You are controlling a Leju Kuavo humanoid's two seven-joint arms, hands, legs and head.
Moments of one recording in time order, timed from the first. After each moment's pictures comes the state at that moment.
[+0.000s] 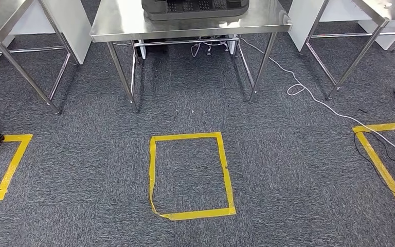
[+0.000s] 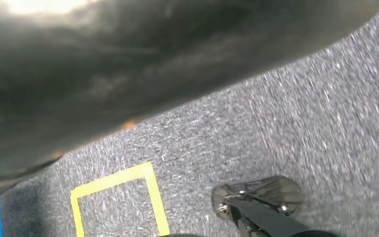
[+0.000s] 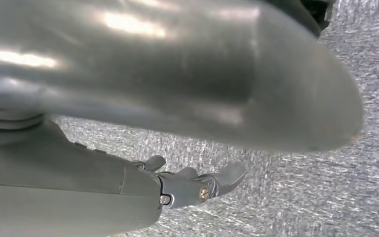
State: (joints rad) left arm -0.06 -0.11 1.07 -0.21 -1.33 0.26 -0.26; right arm -0.01 0.13 -0.35 -0.19 0.53 -0.13 -0.06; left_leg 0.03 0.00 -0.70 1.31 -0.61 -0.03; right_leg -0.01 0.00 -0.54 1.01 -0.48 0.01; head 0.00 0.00
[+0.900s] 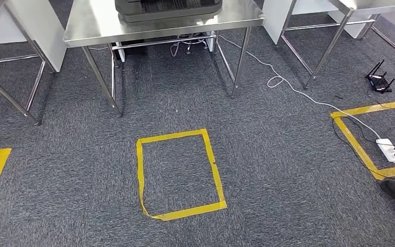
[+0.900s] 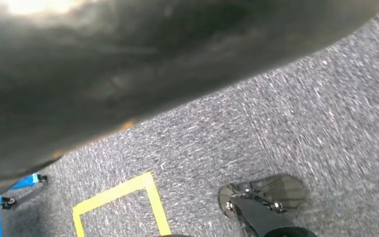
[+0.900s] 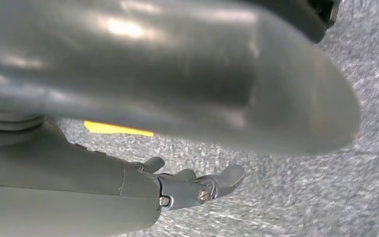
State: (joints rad) left arm -0.06 -0.12 1.08 -0.21 -1.33 0.27 -0.26; right arm -0.01 0.13 -0.35 -0.19 0.54 -0.14 -0.06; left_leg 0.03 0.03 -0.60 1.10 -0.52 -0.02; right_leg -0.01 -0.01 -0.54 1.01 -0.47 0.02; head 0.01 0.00
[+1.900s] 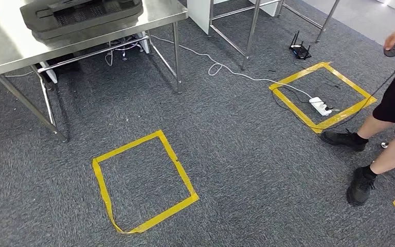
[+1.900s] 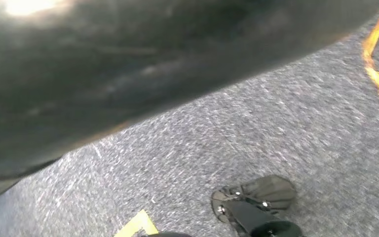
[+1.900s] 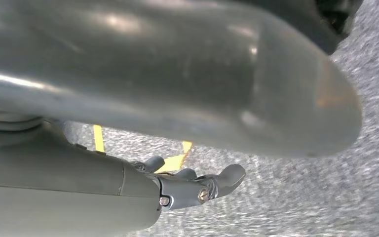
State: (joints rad) left arm -0.06 -0.12 1.08 -0.21 -1.34 0.28 -0.27; right arm -0.01 0.14 -0.35 -0.19 0.57 -0.13 -0.04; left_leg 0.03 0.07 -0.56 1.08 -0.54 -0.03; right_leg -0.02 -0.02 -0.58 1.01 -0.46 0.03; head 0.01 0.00
